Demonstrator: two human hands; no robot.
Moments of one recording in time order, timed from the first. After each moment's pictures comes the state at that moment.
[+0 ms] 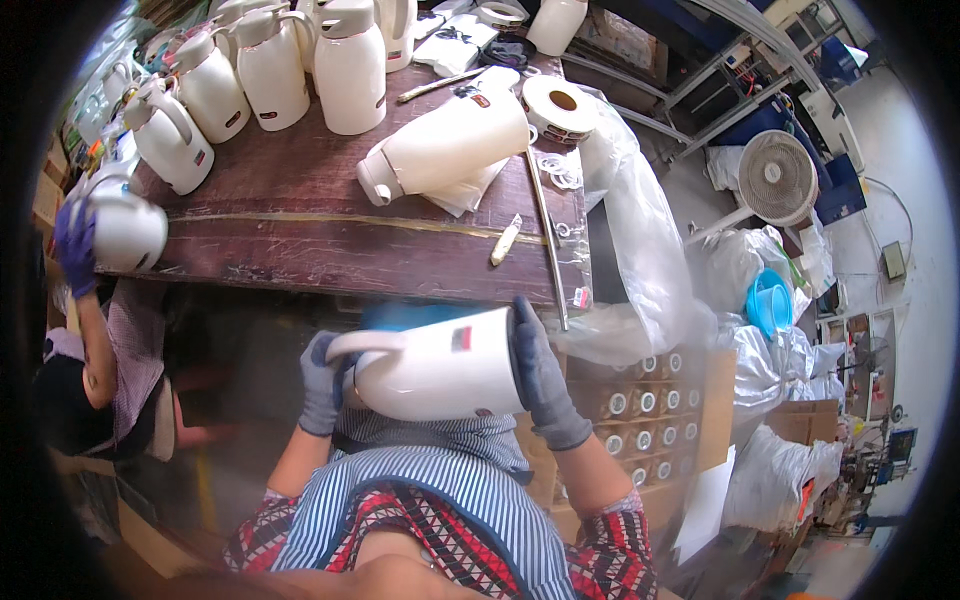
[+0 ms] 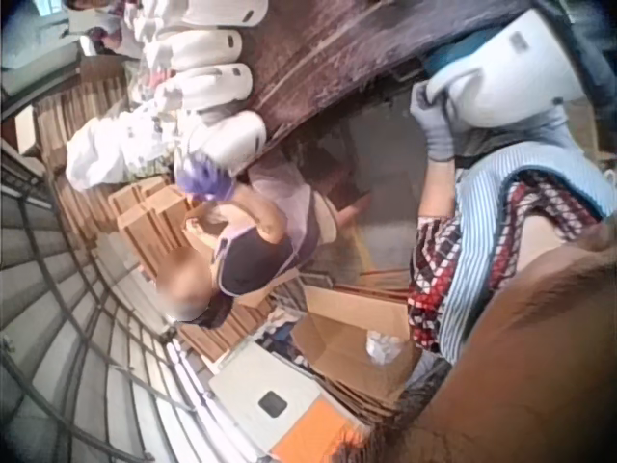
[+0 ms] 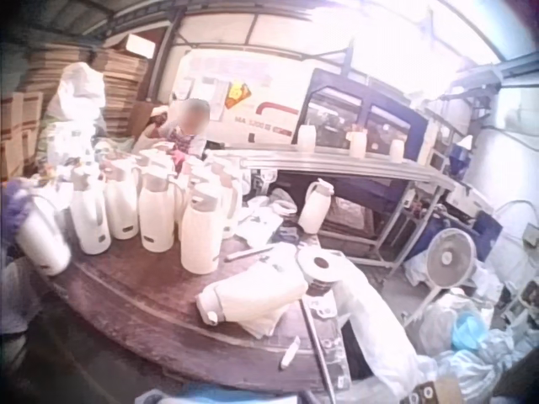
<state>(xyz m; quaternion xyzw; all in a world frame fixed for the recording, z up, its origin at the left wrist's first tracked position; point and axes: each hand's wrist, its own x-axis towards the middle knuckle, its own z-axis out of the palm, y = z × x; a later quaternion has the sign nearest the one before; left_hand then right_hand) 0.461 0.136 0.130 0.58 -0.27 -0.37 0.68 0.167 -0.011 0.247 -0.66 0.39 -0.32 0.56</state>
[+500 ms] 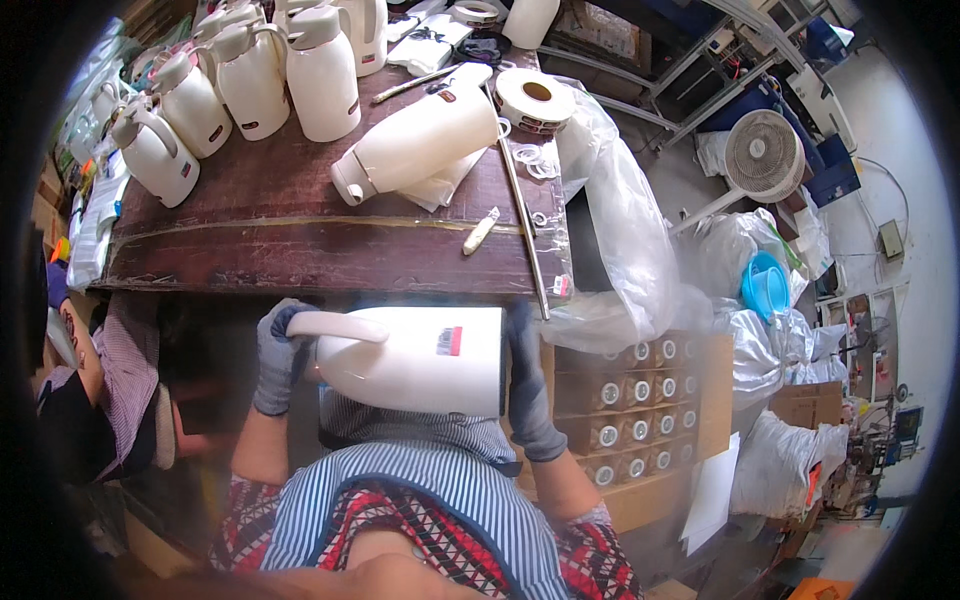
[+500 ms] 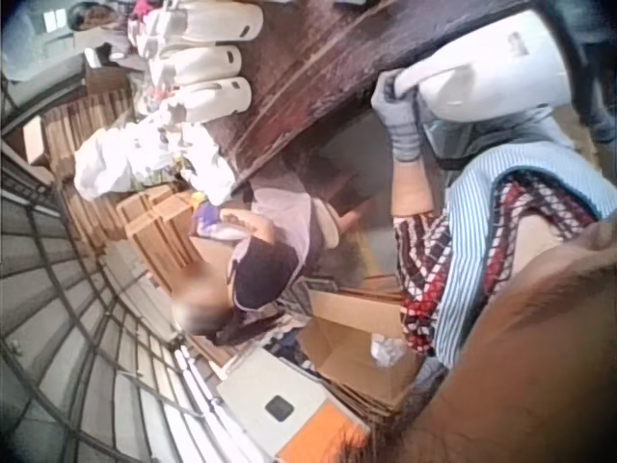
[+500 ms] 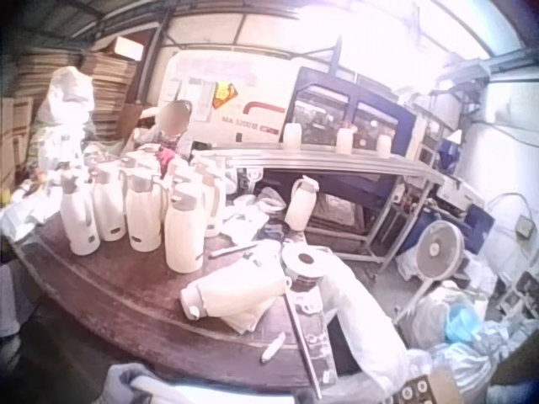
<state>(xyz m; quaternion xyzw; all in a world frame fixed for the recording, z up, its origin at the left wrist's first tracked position) 0.488 0.110 0.238 0.61 -0.41 -0.32 0.60 0.156 0.019 0.248 -0.62 0.27 -0.46 0.57</state>
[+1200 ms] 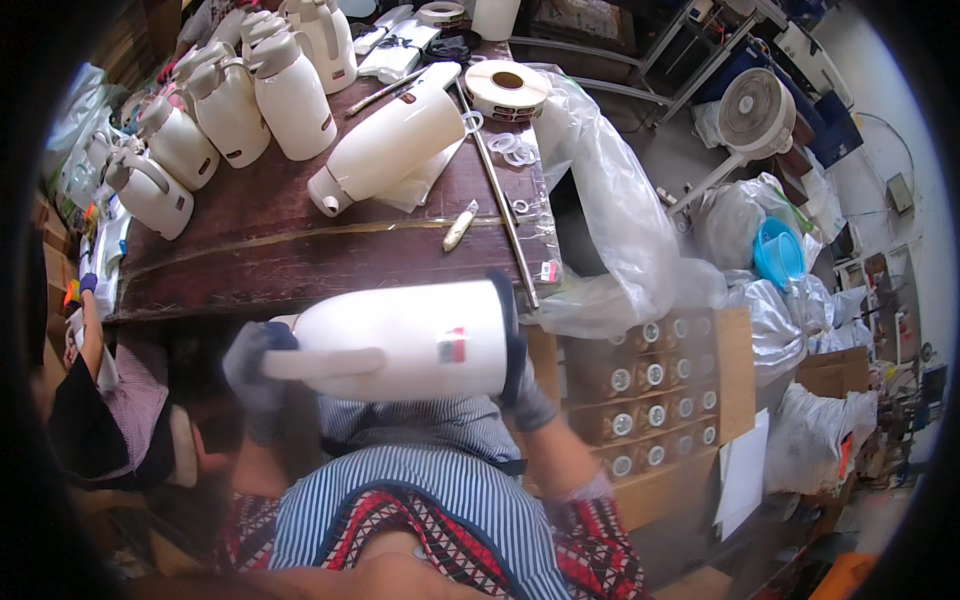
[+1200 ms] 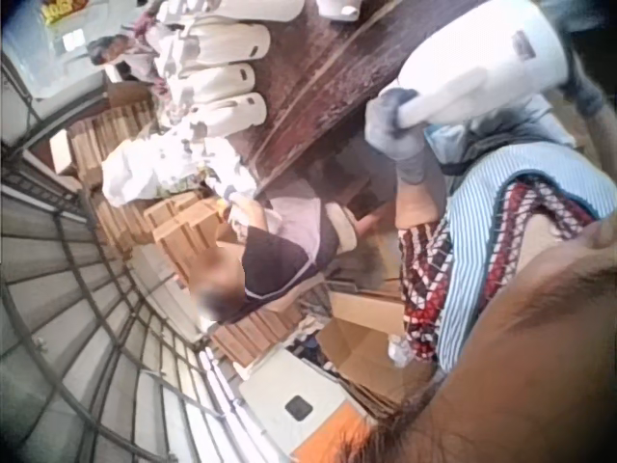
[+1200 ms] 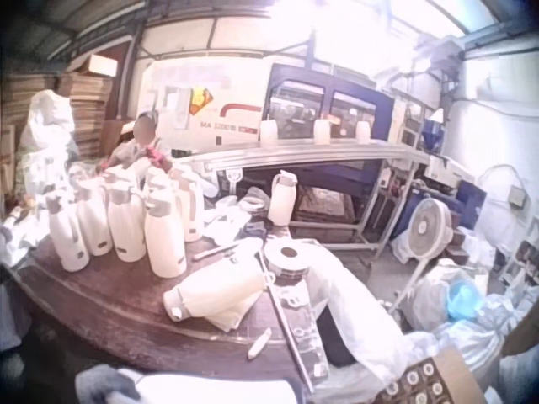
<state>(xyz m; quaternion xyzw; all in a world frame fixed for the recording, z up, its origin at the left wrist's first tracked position) 0.452 0.113 0.308 0.57 -0.60 -0.08 0.56 0.142 -0.009 0.223 -0.64 0.29 -0.47 0.54</state>
